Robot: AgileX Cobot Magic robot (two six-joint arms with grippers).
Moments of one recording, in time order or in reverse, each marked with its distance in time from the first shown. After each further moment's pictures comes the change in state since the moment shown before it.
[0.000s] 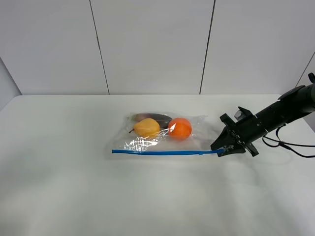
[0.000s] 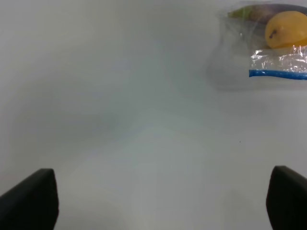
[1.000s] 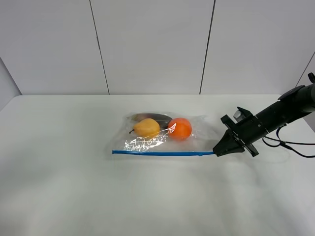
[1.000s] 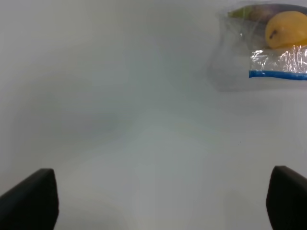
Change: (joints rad) left arm 0.000 0.000 0.000 0.000 0.000 0.000; right arm 0.000 0.000 -0.001 -0.015 0.030 -0.037
